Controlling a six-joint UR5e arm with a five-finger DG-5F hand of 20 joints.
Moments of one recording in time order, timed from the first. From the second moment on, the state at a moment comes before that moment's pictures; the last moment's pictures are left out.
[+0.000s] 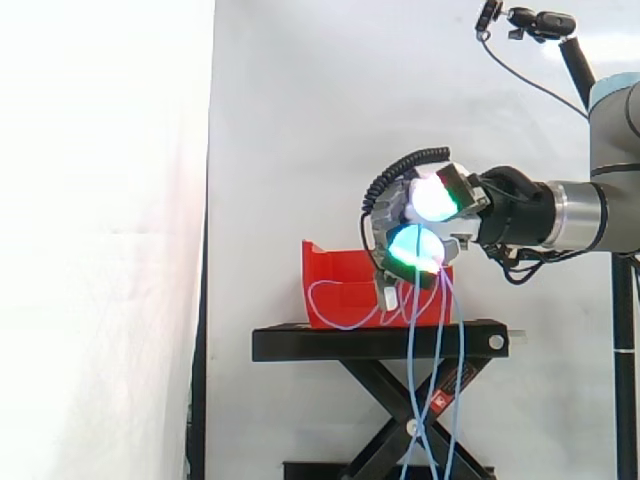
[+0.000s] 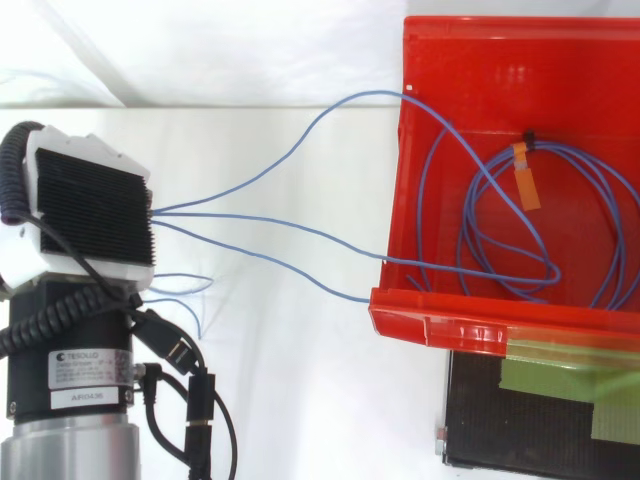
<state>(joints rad) 0.00 -2.14 -1.25 -2.84 -1.69 -0.54</state>
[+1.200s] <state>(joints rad) 0.00 -2.14 -1.25 -2.85 -1.70 -0.54</state>
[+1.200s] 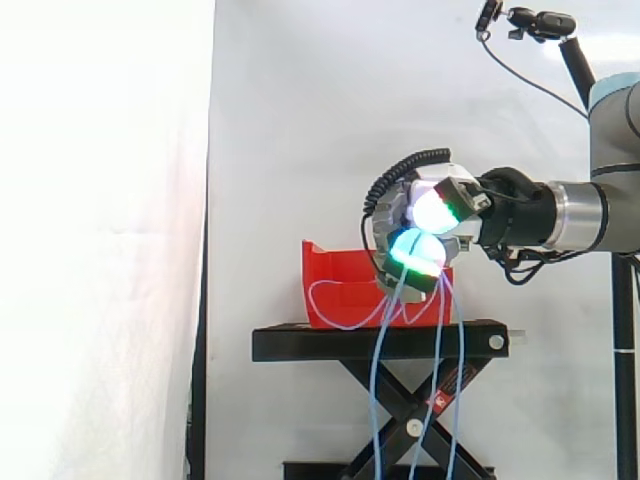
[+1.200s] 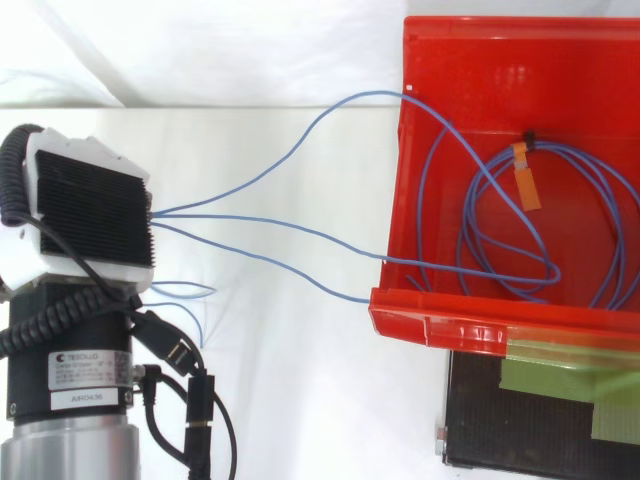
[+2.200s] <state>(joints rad) 0.00 -2.14 -1.25 -2.85 -1.71 -0.54</state>
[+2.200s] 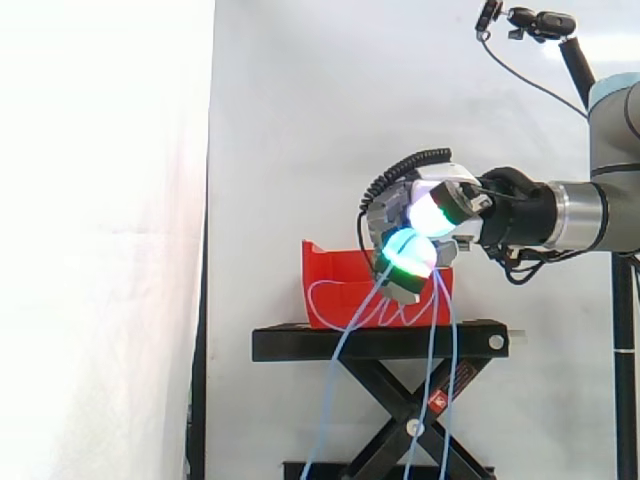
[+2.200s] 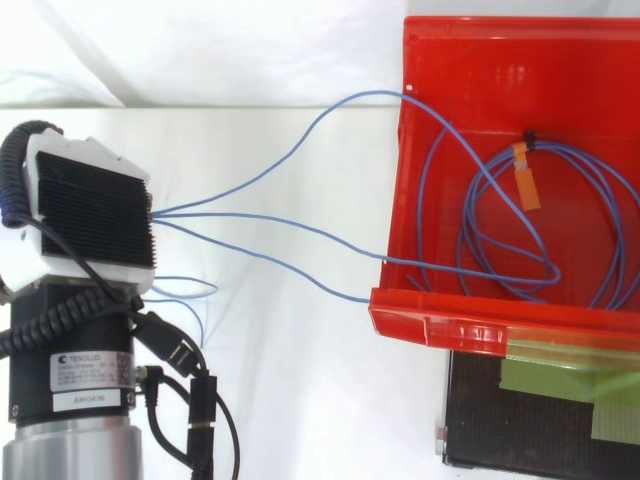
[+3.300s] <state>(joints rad) 0.00 -2.14 -1.25 -2.85 -1.72 -0.54</state>
